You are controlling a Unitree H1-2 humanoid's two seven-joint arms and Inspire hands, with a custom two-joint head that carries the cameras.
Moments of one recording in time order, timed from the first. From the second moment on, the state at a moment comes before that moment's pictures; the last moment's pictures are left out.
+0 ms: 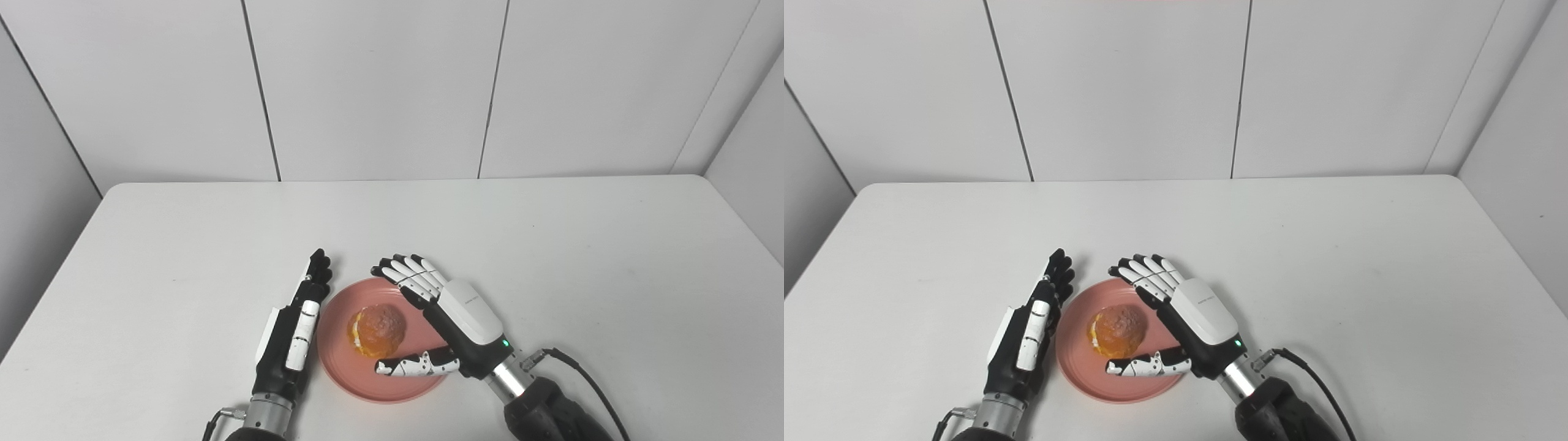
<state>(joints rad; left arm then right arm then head) -0.10 -0.03 -0.09 0.02 -0.02 -0.13 -0.09 -0.34 -0.19 0.36 0.20 -0.67 -0.42 -0.06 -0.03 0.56</state>
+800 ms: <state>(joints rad) -0.12 -0.06 -0.03 0.04 -0.04 -0.18 -0.04 -0.23 -0.02 0.11 0.14 -0.10 -0.35 -0.02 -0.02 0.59</state>
